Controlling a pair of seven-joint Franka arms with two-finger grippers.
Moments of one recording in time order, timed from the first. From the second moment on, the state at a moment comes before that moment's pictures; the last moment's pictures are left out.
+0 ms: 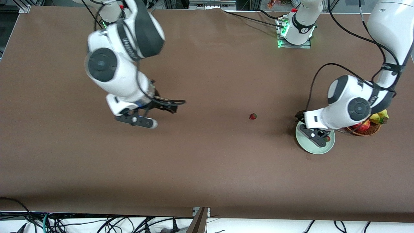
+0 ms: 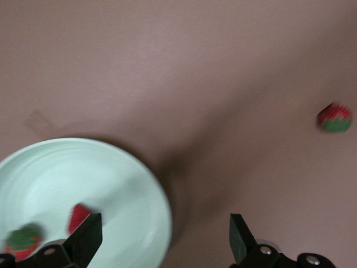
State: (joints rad) left arm 0.50 0.56 -0.71 -1.85 0.35 2.14 0.26; right arm 0.80 0.52 -0.52 -1.21 0.40 1.64 0.51
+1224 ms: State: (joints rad) left arm 0.15 0.70 -0.62 -1.94 0.42 2.41 -0.41; right arm 0.28 -0.01 -0.12 -1.72 0.07 1.63 0.15
